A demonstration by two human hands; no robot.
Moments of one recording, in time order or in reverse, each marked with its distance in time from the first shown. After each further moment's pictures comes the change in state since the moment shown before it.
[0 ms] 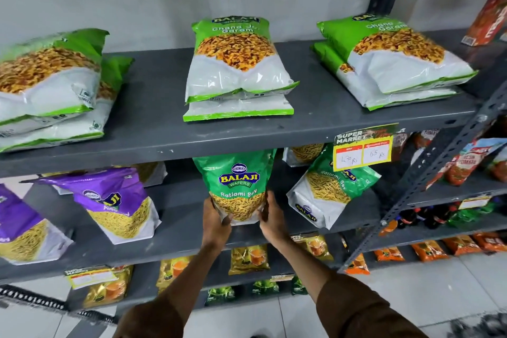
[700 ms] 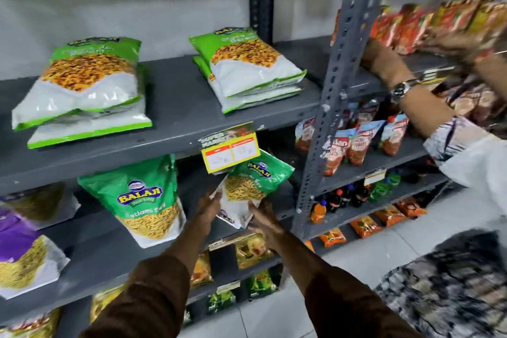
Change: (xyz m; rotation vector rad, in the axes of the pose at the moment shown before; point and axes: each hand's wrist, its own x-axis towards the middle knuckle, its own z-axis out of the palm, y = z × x) left_hand 0.006 0.062 0.187 0.061 -0.311 -0.236; right_hand -0.008 0.062 -0.169 0.401 0.271 0.519
